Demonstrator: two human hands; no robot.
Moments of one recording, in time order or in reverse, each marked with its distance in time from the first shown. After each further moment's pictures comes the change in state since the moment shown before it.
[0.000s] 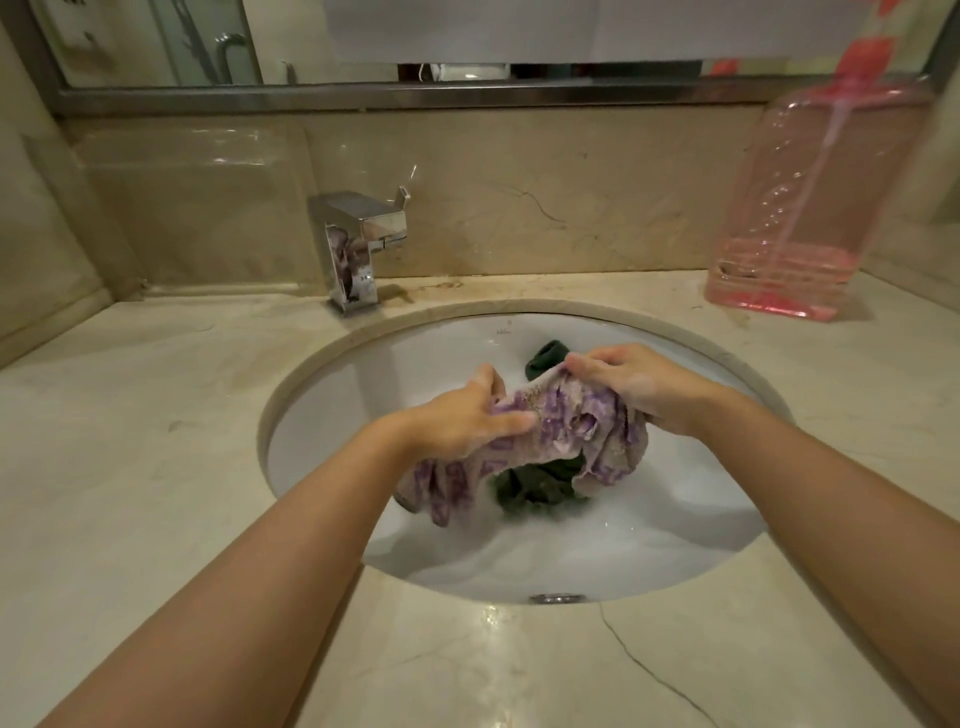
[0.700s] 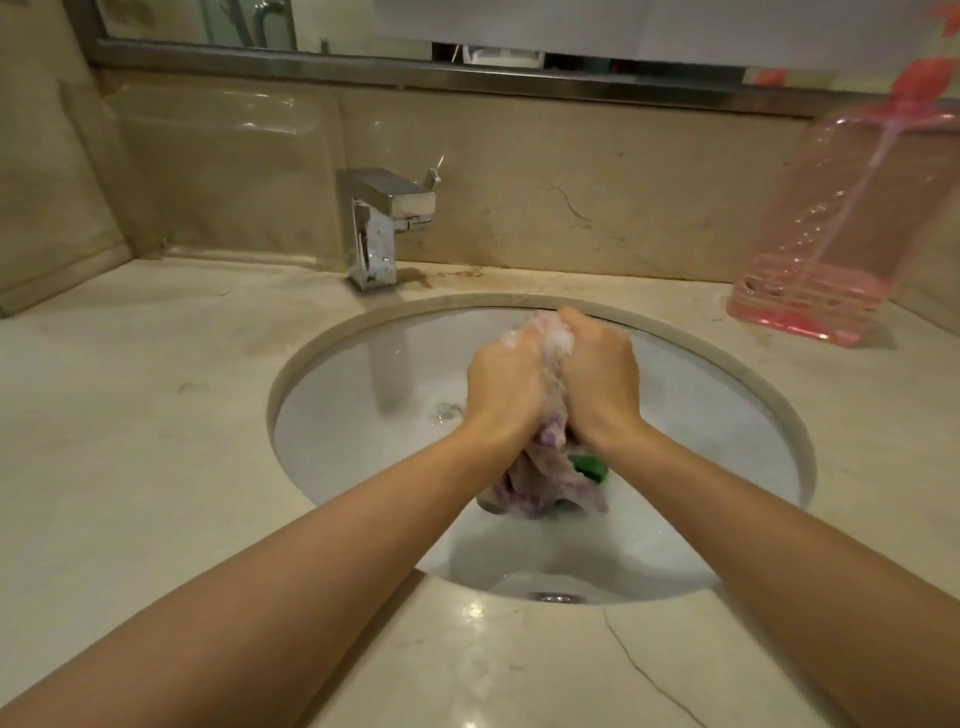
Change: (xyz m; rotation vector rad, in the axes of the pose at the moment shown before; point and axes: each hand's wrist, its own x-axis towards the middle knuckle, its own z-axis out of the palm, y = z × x) left_hand 0.003 0.048 0.021 0.035 0.738 0.043; right_hand -0.001 -0.037 0.068 -0.349 0.630 -0.352
